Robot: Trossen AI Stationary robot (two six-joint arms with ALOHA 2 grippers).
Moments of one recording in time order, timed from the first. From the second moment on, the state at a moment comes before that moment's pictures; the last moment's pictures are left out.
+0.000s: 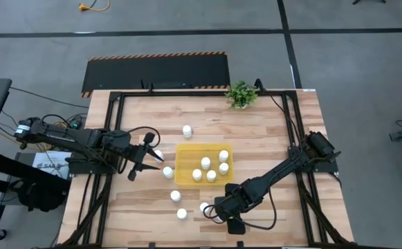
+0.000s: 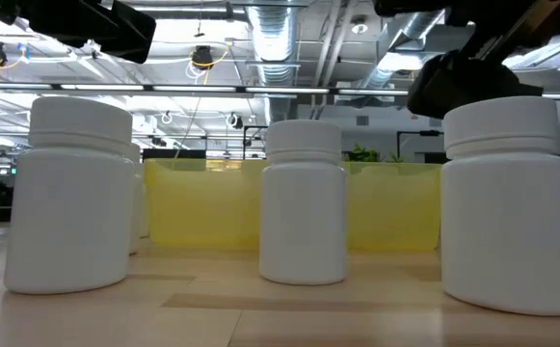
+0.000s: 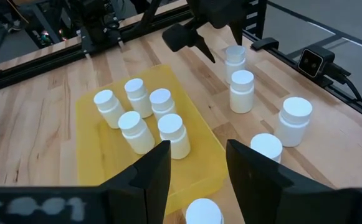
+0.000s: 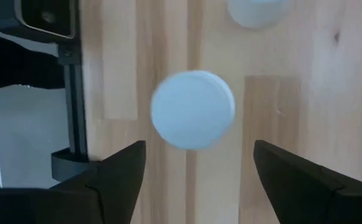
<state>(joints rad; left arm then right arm) -0.14 0.75 0.53 -0.20 0.15 0.27 0.57 1.94 1.39 -0.68 -0.14 0.55</state>
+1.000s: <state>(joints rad) -0.14 0.75 0.53 -0.22 0.15 0.26 0.55 1.97 1.39 -0.61 -0.09 0.37</state>
